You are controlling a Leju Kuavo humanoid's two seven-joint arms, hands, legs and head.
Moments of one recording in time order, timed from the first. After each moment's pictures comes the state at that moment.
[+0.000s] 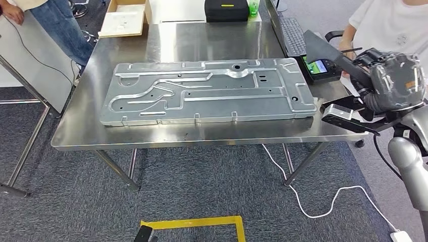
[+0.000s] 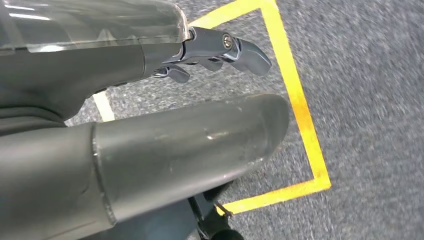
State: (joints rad) left arm -0.18 -0.26 0.98 -0.20 -1.19 0.05 -0.45; right arm -0.54 -0.65 0.11 -1.67 0.92 -0.24 -0.19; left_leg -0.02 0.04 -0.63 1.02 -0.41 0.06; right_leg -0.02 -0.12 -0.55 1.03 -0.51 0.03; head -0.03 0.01
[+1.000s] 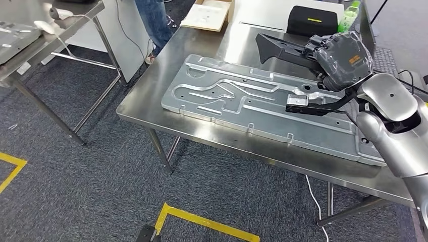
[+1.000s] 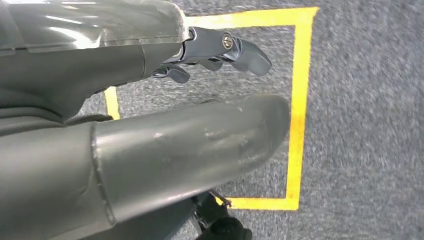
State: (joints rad) left arm -0.18 -0.27 0.96 -0.20 -1.18 0.02 -0.46; right arm -0.88 -0.65 0.53 -1.54 0.95 -0.16 -0.12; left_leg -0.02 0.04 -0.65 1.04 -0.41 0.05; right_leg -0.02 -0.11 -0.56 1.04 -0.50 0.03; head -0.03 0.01
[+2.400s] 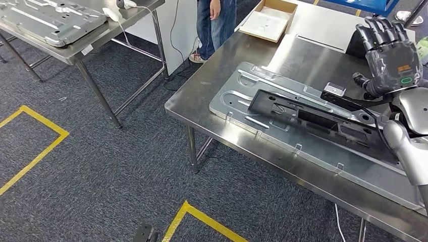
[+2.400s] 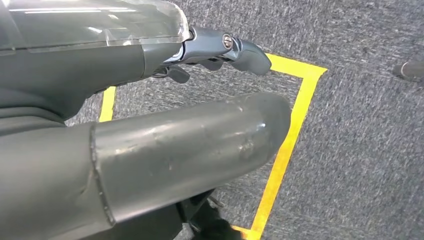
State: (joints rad) left arm -0.19 -0.27 0.94 -0.20 -1.14 0.02 -0.47; right arm -0.73 -0.69 0.28 -1.38 1.07 -0.32 -0.01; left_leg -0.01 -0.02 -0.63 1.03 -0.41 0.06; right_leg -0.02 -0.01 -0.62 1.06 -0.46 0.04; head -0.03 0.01
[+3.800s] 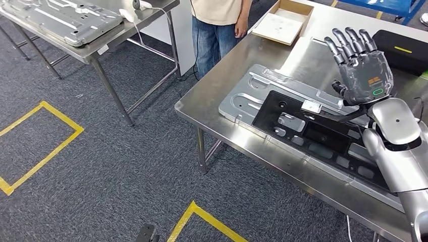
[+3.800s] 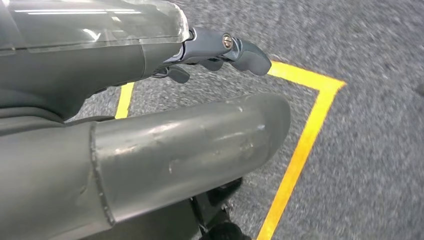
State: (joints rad) left arm -0.19 -0.27 0.93 -0.20 -1.13 0.08 -0.41; right arm -0.67 -0.60 0.29 -1.45 1.22 -0.39 -0.07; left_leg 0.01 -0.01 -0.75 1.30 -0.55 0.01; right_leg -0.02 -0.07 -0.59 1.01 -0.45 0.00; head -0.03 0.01
